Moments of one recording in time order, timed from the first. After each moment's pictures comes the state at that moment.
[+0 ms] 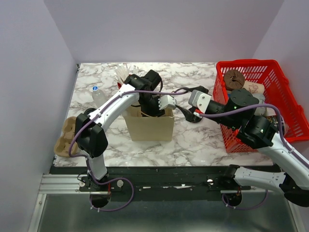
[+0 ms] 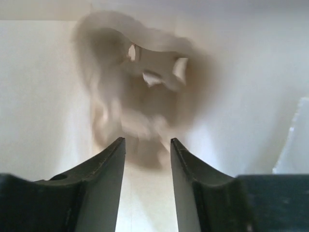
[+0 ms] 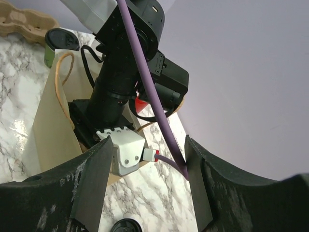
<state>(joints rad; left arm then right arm) -0.64 1.80 1.74 -1.29 0.42 0.79 0.91 0.98 1.32 -0.41 -0.12 -0.67</state>
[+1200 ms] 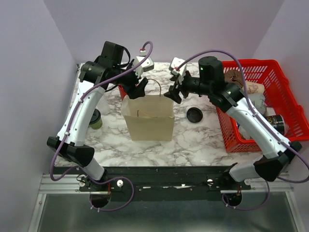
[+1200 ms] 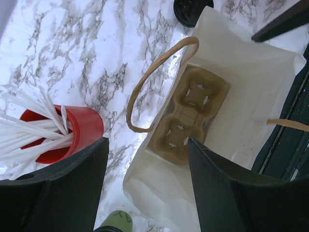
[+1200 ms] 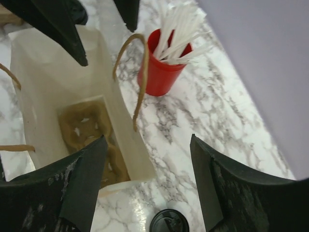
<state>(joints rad) -0.39 1.60 2.04 -1.23 0.54 0.56 0.64 1.38 1.58 -0.53 -0.37 -0.43</state>
